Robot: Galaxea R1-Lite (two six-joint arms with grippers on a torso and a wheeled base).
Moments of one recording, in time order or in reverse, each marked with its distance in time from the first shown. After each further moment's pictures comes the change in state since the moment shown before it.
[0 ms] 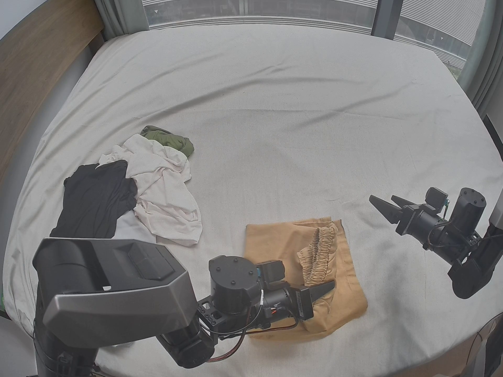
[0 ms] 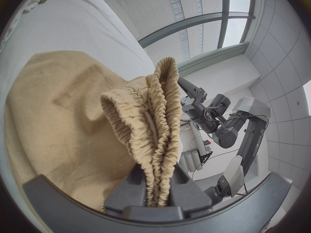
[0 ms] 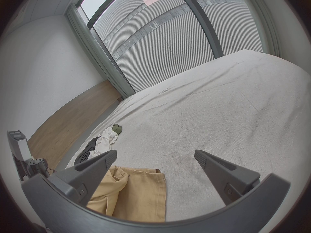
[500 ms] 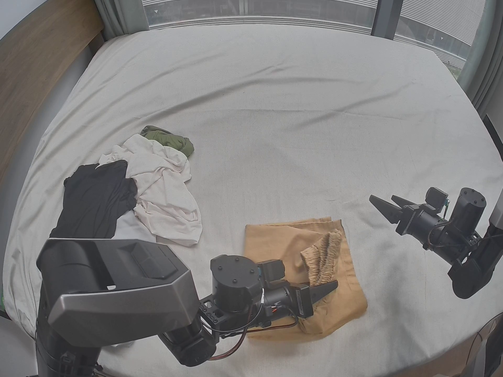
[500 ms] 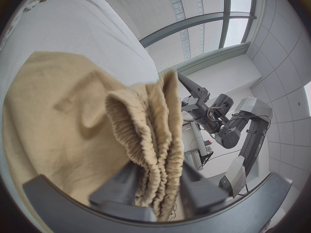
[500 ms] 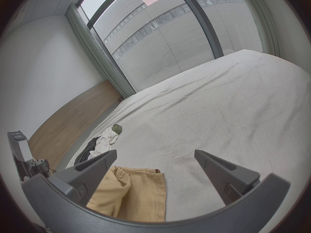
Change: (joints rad) left arm 0.007 0.014 -0.022 0.004 0.001 0.000; right arm 0.000 0.000 0.000 0.000 0.000 0.000
